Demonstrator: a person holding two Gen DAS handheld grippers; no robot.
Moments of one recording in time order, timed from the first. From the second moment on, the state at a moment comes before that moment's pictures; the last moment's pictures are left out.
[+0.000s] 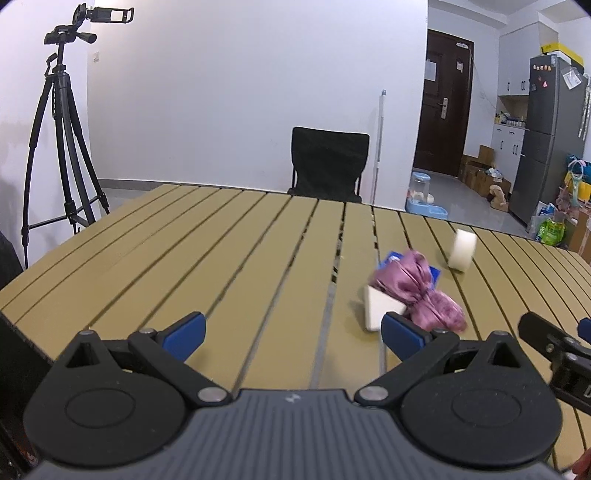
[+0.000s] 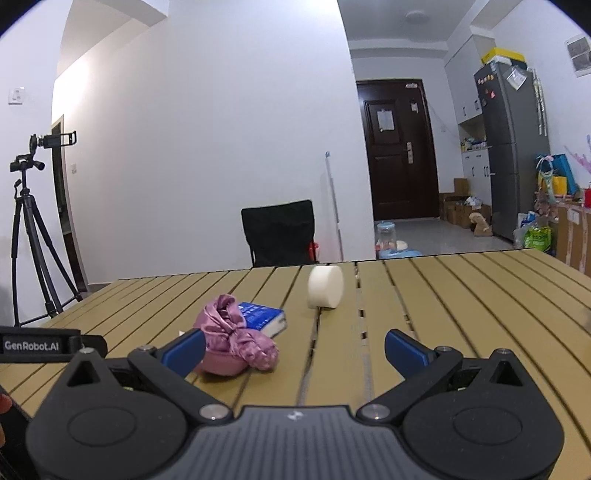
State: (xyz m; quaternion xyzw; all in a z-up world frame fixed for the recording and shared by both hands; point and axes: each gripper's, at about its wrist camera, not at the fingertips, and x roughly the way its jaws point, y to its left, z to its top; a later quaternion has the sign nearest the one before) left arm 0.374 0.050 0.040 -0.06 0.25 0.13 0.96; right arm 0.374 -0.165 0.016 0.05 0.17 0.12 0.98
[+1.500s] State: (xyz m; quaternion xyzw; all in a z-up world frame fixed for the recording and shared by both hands) left arm 0.424 0.064 0.030 -0.07 0.27 0.12 0.95; right arm 0.453 -0.114 -0.009 0.06 0.27 0.13 0.95
